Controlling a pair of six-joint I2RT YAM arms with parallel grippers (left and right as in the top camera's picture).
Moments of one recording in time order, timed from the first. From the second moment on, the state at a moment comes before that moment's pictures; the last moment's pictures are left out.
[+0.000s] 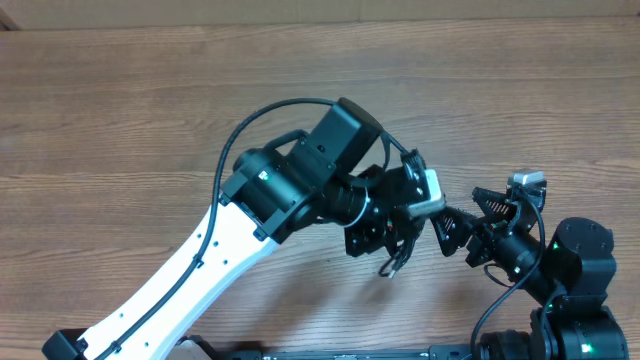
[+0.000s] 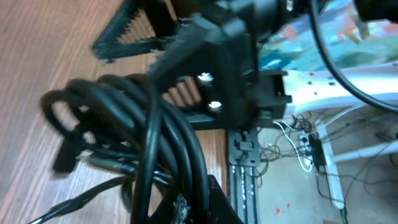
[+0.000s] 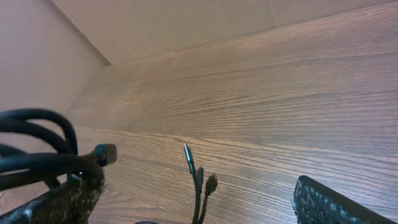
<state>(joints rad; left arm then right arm) -0.79 1.51 1.64 -1.09 0.70 0.39 0.03 0.54 0.69 -0.57 -0.52 0.28</state>
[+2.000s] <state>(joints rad) -0.59 1.52 1.64 -1.12 0.50 0.13 0.03 0.54 0.69 -0.67 -0.24 0.44</state>
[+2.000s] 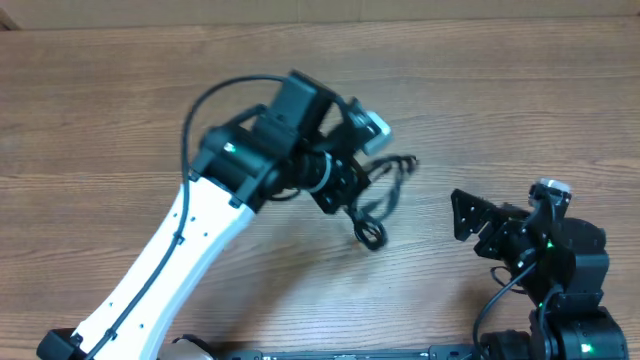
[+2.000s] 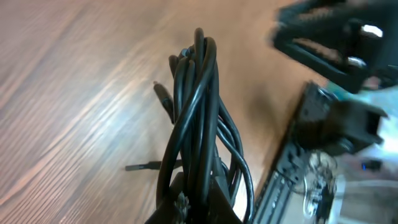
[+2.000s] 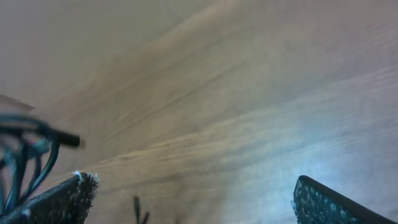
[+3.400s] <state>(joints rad) -0.53 1.52 1.64 -0.96 1.05 0.11 0.03 0.54 0.69 -0.37 -0.85 0.43</state>
